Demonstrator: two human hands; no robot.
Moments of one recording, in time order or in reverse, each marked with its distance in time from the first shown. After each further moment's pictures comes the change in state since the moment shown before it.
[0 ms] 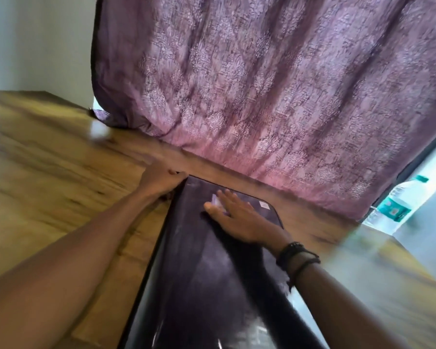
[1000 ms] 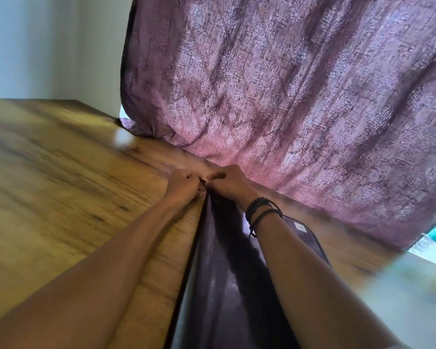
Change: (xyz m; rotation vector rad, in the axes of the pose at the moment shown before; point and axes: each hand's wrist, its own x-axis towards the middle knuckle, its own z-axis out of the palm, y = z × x) left_hand 0.026 -0.002 0.013 -0.752 0.026 -0.274; right_hand 0.150 -0.046 -0.005 0.485 0.310 -0.019
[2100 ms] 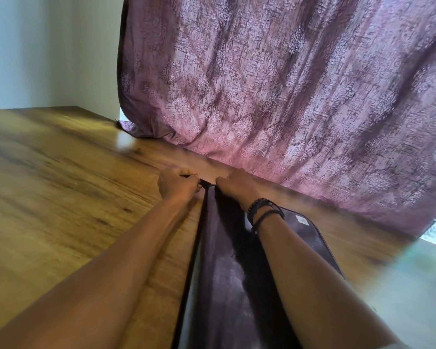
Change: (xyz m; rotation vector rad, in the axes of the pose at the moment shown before) left_hand 0.002 -0.006 -0.009 0.053 0.285 0.052; right_hand 0.005 0.020 0.006 -0.168 0.018 0.192
